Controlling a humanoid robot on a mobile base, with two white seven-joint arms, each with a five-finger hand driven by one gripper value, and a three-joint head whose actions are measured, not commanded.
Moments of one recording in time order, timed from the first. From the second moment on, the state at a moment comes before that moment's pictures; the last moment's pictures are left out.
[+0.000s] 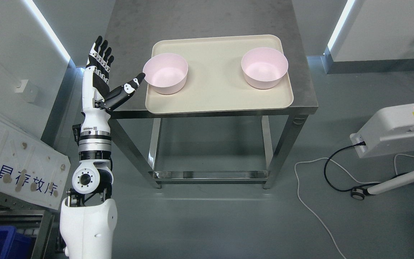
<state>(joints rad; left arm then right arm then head) -0.27 0.00 0.08 -1.70 0.06 -0.06 -0.01 0.05 0.00 -0.09 -0.20 -0.09 0.01 0.06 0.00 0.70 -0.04</state>
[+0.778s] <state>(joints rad) -0.34 0.03 0.08 -1.66 0.05 -0.13 -0.14 0.05 0.00 -0.09 -0.20 -0.09 0.01 0.06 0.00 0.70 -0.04</state>
